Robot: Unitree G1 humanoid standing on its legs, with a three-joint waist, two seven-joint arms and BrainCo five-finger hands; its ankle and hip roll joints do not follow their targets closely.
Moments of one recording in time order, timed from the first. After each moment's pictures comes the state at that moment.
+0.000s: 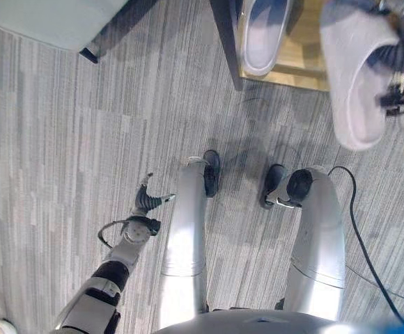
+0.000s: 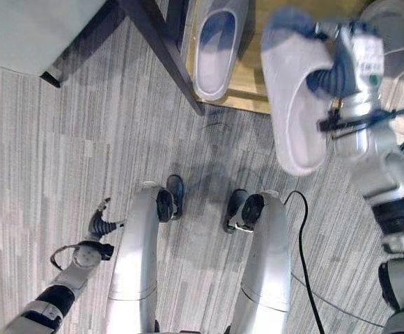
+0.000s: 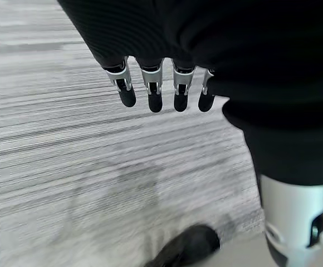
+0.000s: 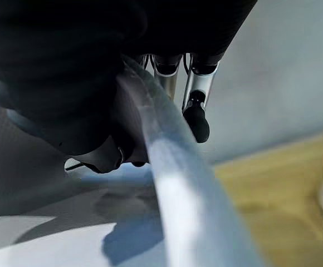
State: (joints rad) left arm -0.26 0.46 -0.32 0.79 -0.07 -0.25 0.37; right arm -0.89 -1.04 0.35 0.34 -0.35 -0.18 -0.52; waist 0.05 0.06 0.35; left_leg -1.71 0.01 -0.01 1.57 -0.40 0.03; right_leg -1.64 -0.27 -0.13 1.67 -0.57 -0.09
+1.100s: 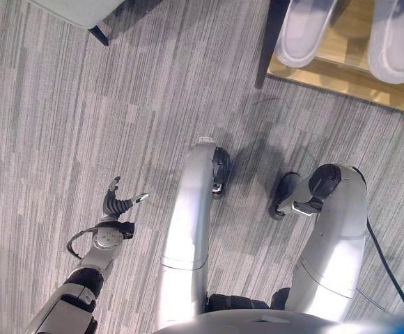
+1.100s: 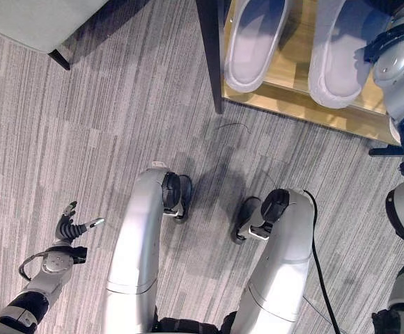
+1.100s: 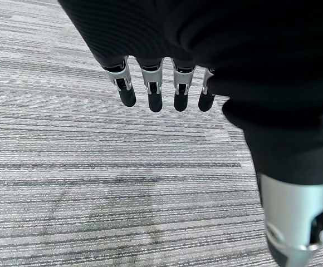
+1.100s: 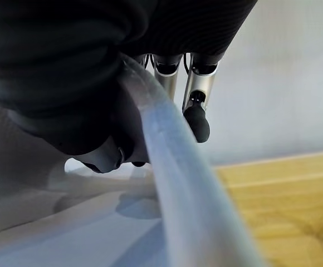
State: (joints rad) left arm -0.20 0.57 -0.32 0.87 -0.34 -0.34 0.37; right arm -1.50 -0.99 0.86 1.03 -0.13 -0.13 -0.54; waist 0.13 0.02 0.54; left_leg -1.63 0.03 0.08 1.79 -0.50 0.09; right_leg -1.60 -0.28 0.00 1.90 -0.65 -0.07
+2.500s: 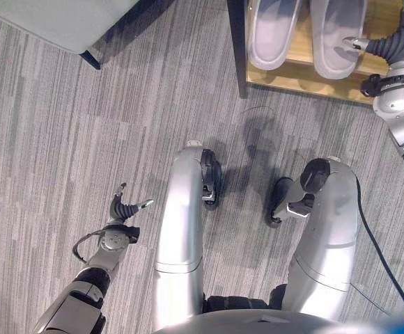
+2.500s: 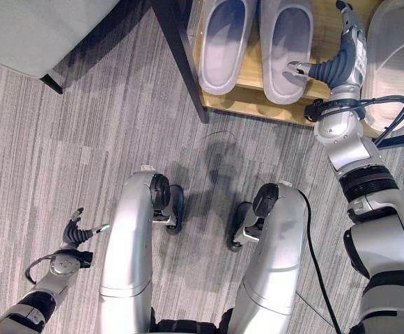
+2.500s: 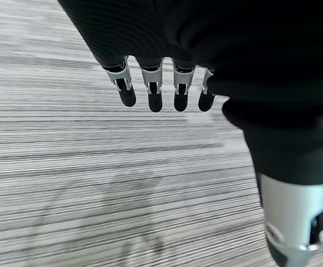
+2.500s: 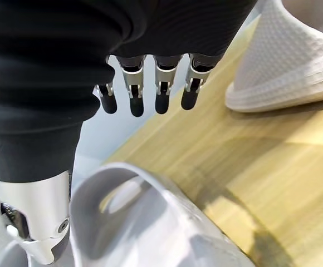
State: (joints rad) left arm -0.23 0.53 -0.34 0.89 -0.28 -0.32 0.40; right arm -1.05 -0.84 0.48 0.71 0.06 -0.21 -0.56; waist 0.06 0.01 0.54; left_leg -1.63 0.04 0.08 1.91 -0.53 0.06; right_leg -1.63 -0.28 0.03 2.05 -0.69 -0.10
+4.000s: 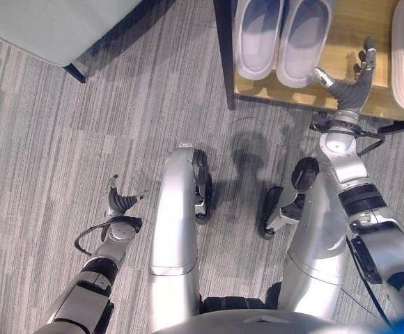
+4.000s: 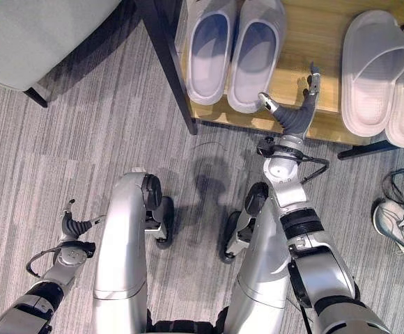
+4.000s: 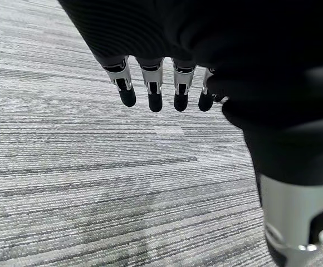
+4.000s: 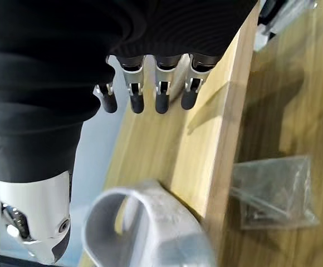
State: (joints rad) left arm -0.29 0.47 -0.27 0.96 -0.14 -0.25 0.57; right arm -0.70 -0.43 0.15 0.39 0.15 -0.28 -0.69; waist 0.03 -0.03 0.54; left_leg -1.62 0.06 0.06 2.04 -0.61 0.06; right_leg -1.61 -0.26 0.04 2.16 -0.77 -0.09
